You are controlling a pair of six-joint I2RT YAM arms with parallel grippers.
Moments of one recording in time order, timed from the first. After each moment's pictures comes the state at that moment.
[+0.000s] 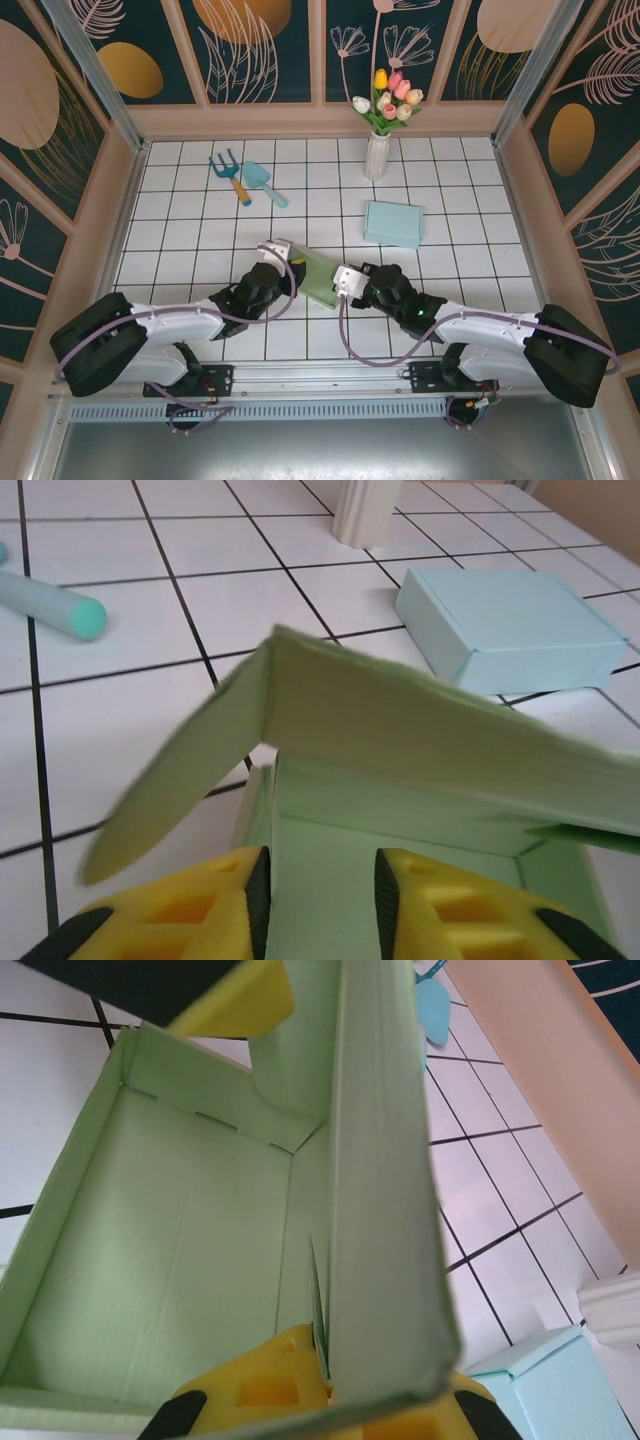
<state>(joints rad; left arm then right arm) -0.93 1.29 0.36 0.50 -0.35 -0.41 0.97 1.12 0.32 0.33 0.20 -0.58</state>
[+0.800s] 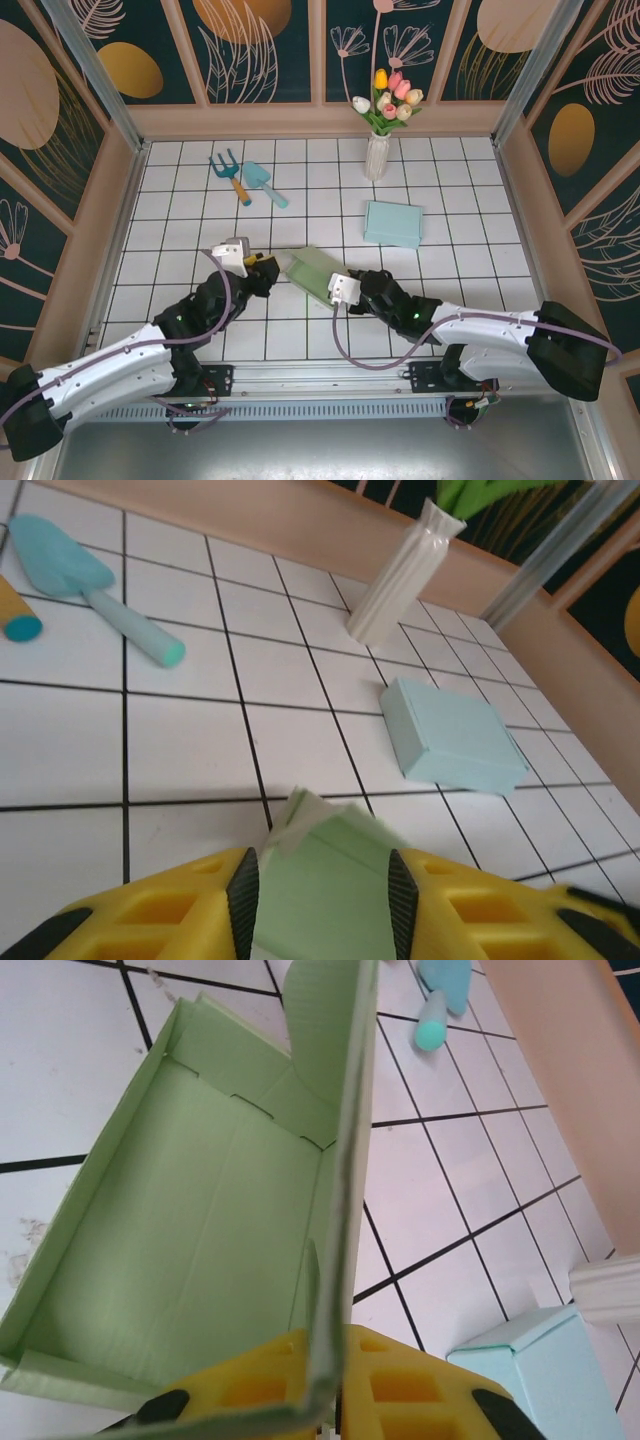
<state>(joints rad) -0.94 0.74 0.39 0.01 -0.43 -0.66 1.07 1.13 0.36 0.21 0.32 -0.58</state>
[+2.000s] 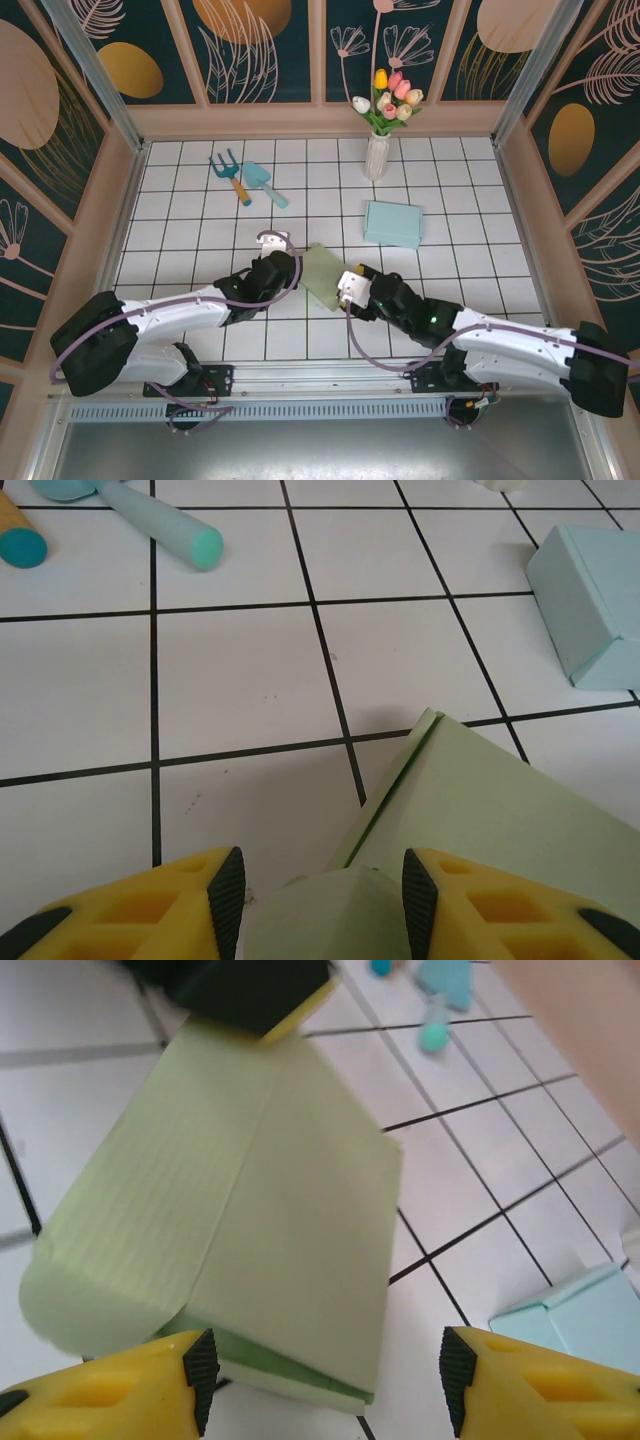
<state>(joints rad) -0.94 1.31 0.57 0.04 -0.50 -0.60 1.11 0.88 0.40 -0.06 0.30 -0.31</state>
